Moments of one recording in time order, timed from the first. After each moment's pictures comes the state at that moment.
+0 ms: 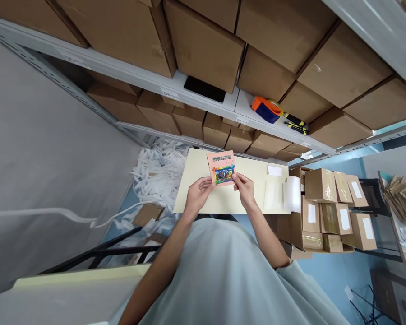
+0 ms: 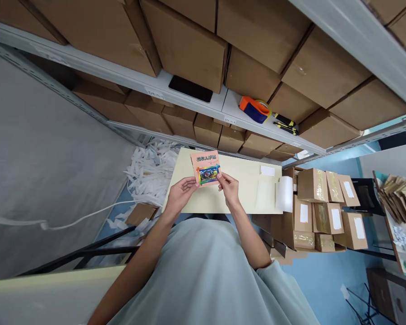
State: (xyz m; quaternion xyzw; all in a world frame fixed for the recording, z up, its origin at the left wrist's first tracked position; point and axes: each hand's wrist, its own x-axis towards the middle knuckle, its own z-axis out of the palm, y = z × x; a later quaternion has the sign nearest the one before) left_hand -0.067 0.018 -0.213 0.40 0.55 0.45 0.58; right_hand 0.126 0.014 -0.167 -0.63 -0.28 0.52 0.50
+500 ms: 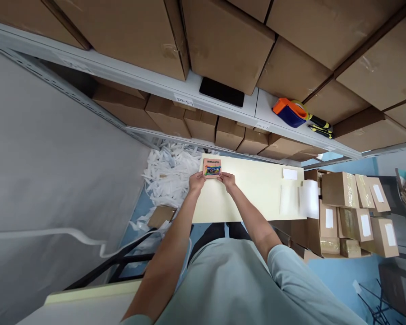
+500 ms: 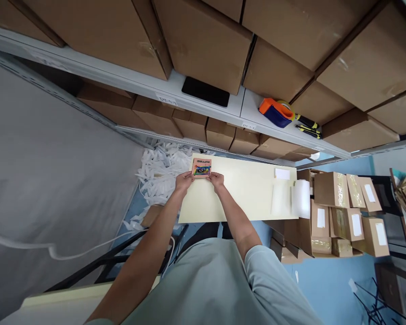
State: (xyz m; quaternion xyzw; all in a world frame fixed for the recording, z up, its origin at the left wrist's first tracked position) left_hand -0.133 0.157 -0.372 0.22 0.73 0.36 0.54; right_hand 0.011 0.143 -0.364 -0.70 -0.13 0.57 0.41
